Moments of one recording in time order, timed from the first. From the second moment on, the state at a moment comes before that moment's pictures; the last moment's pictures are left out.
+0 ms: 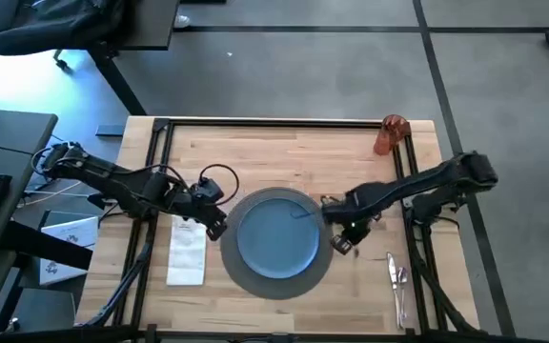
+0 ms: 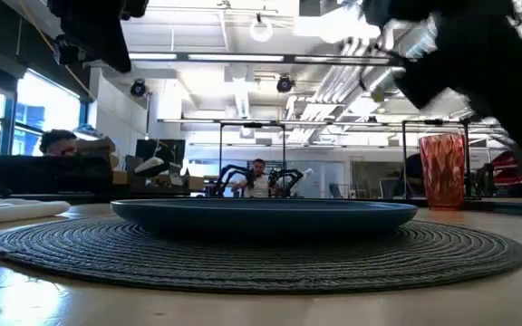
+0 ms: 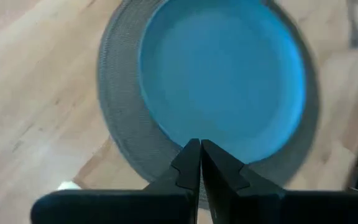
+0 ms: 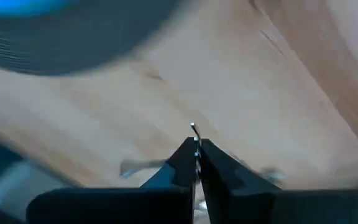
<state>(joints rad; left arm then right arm) -0.32 1.15 0.99 -0.81 -0.26 -0.94 0.16 1.50 1.05 -0.97 -0.35 0.98</state>
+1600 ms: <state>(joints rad) -0.43 0.87 1.00 -0.91 0.12 -1.12 -0.04 2.67 2.24 -0.16 -0.48 0.54</state>
